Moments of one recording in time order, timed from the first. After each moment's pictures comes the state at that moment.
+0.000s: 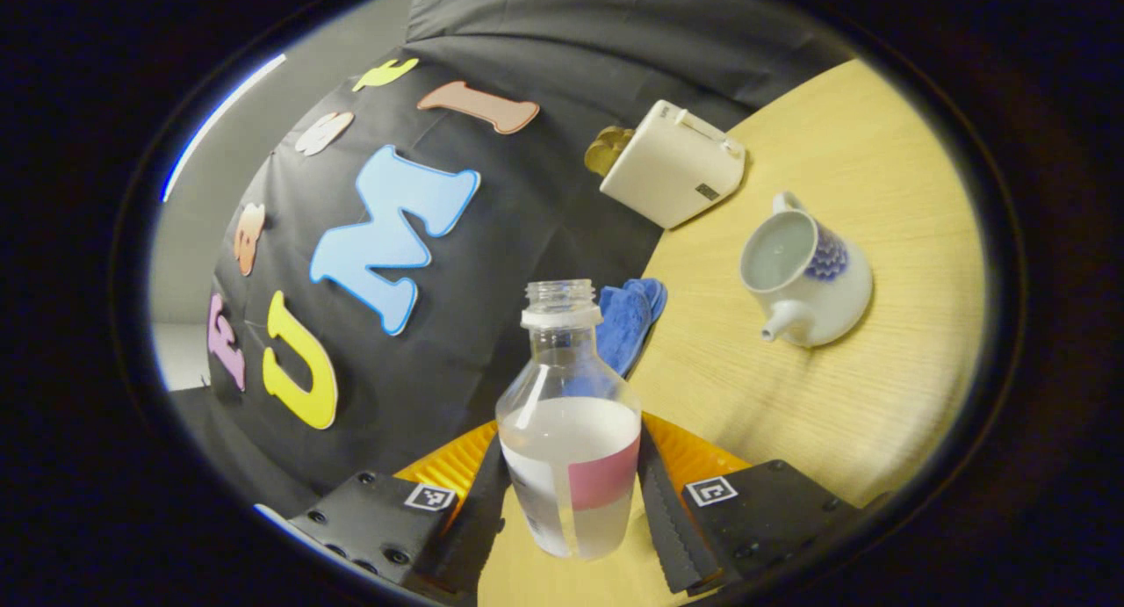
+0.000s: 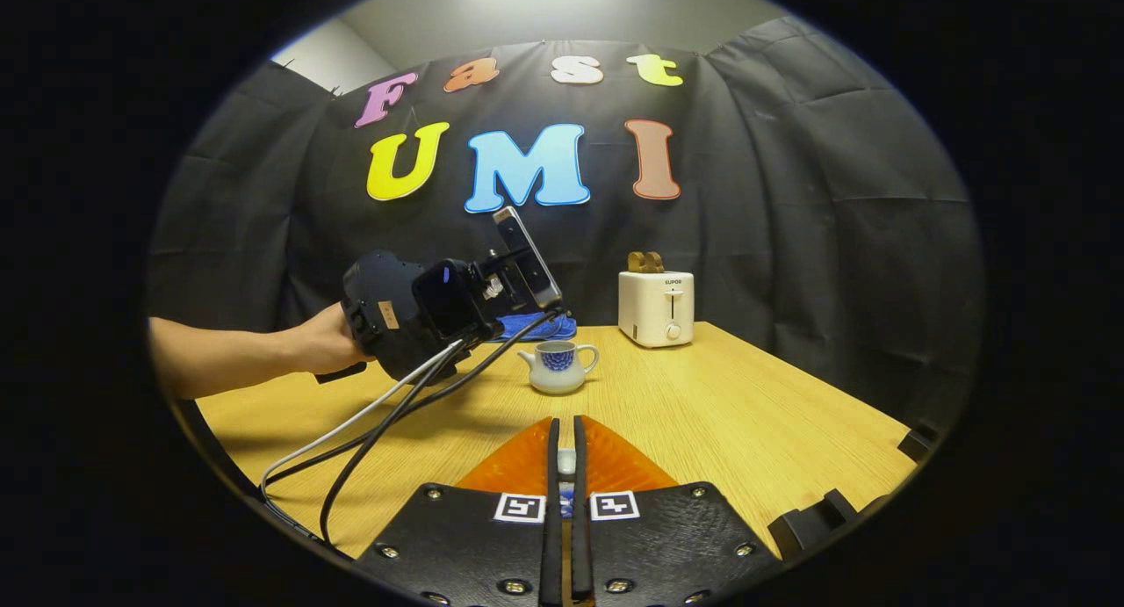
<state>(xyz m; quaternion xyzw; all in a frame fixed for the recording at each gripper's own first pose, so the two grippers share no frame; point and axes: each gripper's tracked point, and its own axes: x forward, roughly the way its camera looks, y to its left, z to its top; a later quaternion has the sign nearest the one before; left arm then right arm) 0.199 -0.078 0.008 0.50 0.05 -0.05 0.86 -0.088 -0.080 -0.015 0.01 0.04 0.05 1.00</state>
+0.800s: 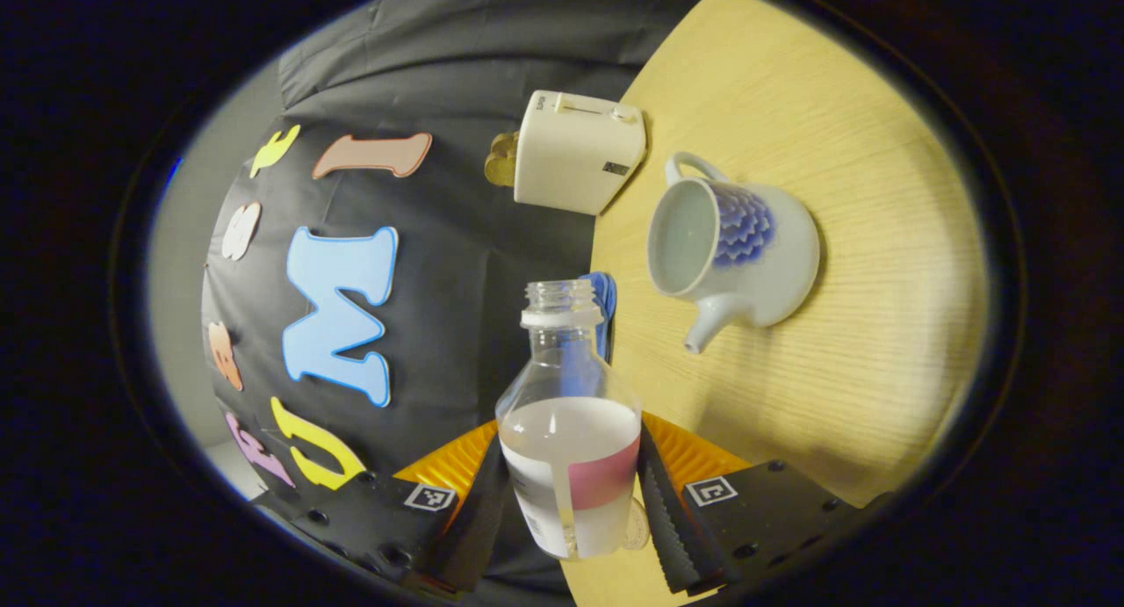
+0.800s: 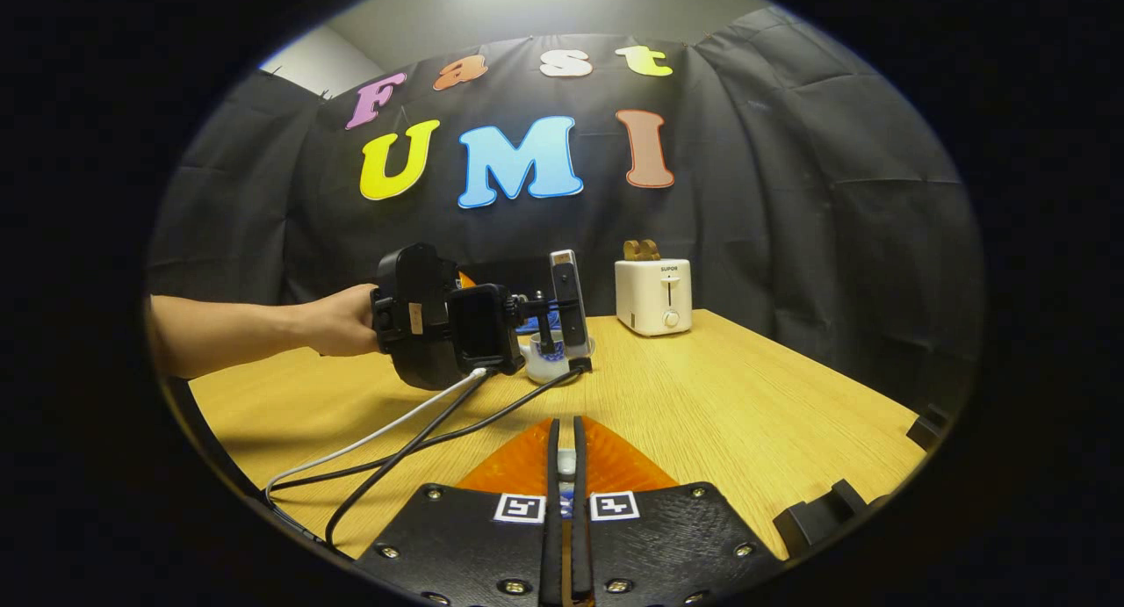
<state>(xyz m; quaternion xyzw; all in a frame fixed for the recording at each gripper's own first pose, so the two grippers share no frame) 0.210 -0.117 -0.013 0.65 0.07 -0.08 0.75 -0.086 -0.084 -0.026 0.02 0.05 0.05 1.00</state>
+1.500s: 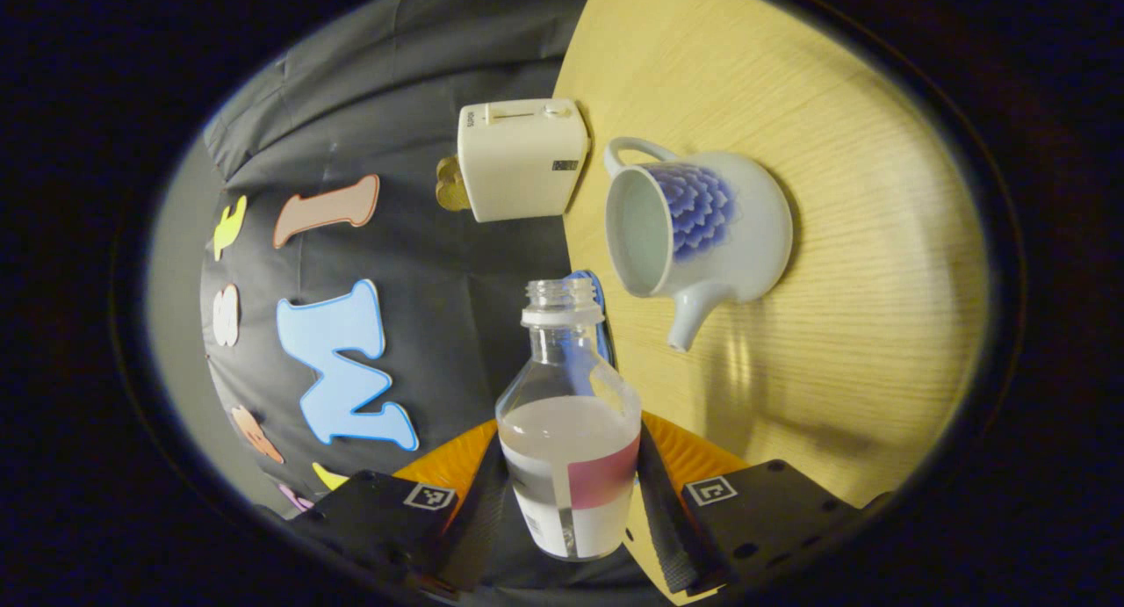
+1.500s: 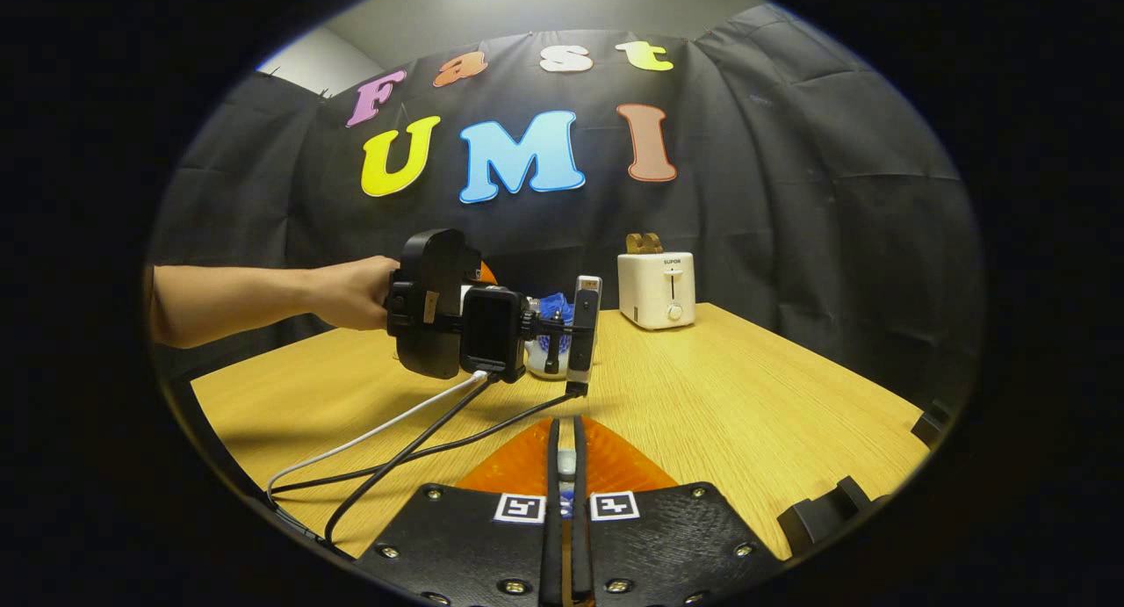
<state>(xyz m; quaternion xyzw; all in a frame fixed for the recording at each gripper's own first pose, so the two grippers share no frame) 0.217 -0.124 -0.006 0.75 0.07 -0.08 0.65 -0.086 -0.087 -0.029 0.03 0.06 0.05 1.00</state>
